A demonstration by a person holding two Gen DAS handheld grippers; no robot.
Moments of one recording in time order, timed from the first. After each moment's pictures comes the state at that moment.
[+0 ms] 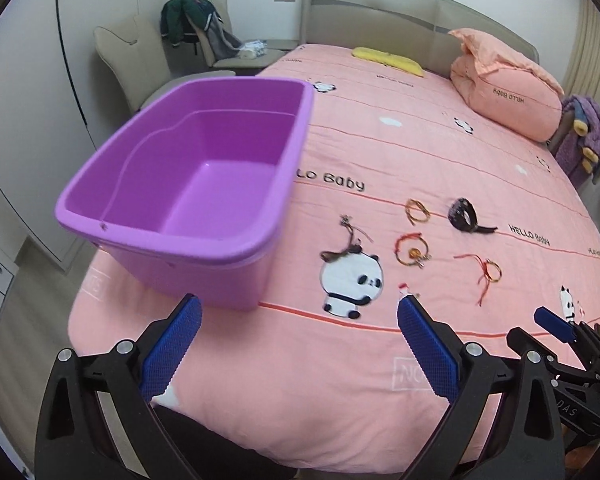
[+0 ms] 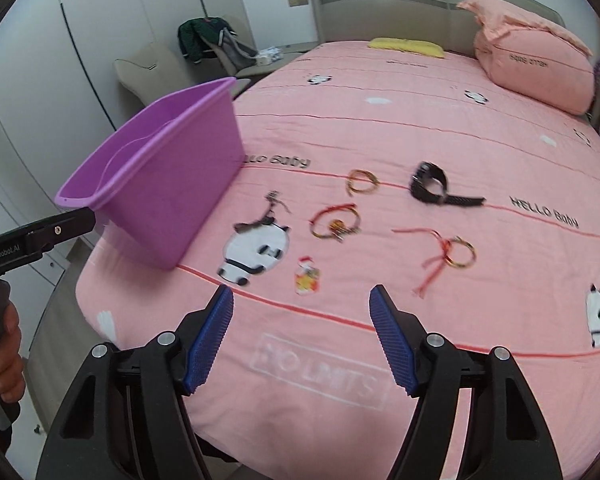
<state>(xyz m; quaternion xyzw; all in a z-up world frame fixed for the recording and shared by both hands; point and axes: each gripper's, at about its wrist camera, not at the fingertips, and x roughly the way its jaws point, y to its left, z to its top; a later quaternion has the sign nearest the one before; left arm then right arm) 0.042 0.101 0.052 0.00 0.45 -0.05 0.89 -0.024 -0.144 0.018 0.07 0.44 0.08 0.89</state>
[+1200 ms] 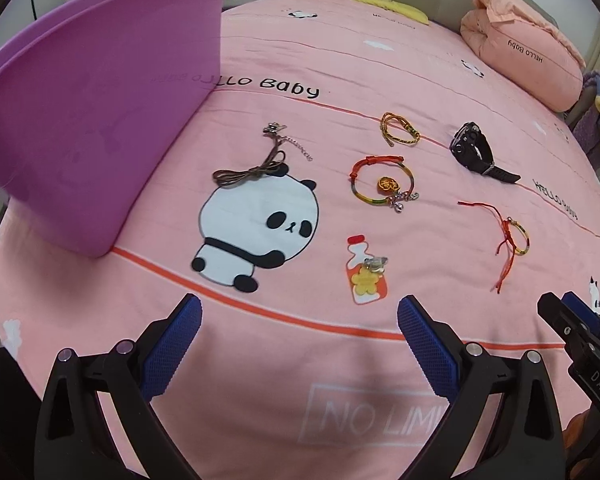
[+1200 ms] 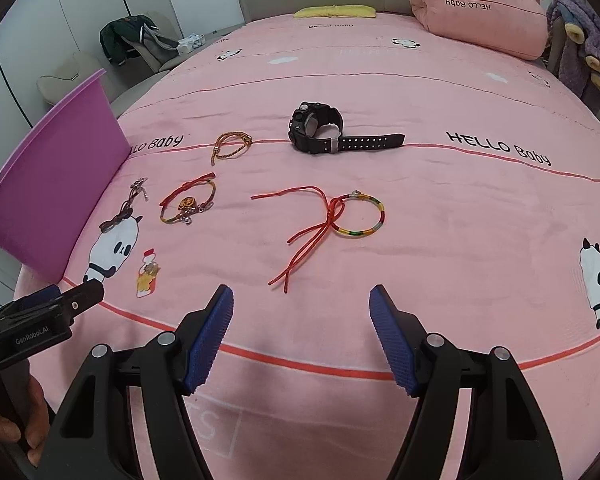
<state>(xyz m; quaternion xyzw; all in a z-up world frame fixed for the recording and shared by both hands) 0.086 -0.013 -0.092 -0.02 0.51 -0.03 0.86 0.029 -0.253 -0.084 0.10 0.47 -0.01 0.88</state>
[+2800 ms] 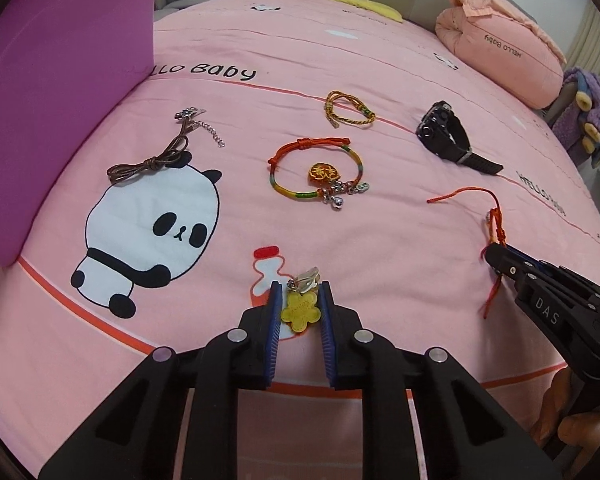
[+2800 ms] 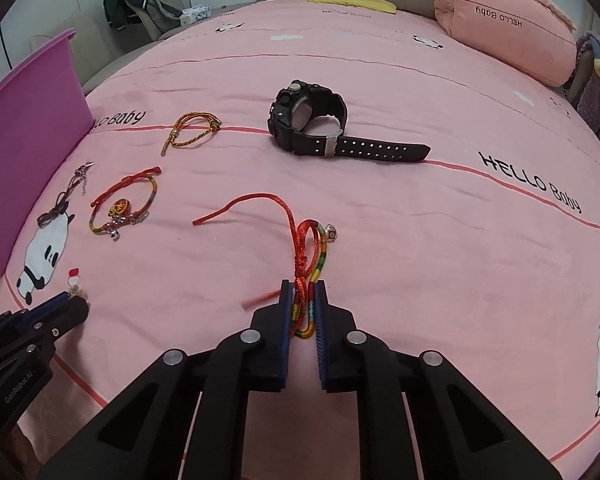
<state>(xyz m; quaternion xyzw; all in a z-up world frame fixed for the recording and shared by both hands) 0.102 -0.063 -0.131 -0.04 0.50 -0.09 0.86 0.100 -0.264 -0.129 0.04 0.49 0.00 0.87</state>
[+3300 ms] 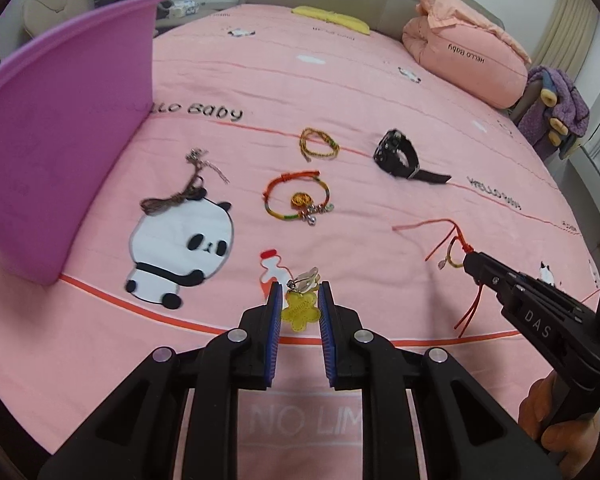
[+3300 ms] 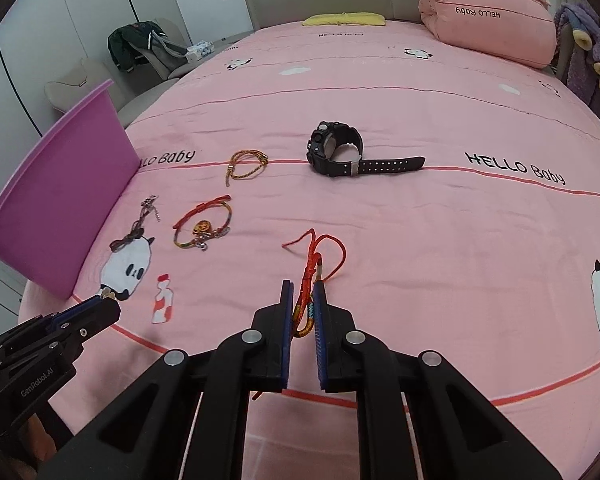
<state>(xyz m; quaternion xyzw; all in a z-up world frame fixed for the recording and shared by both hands) 0.069 -0.036 -0.063 -0.04 0.48 -0.14 0.87 0.043 -0.240 -0.068 0.11 0.45 0.01 0.89</state>
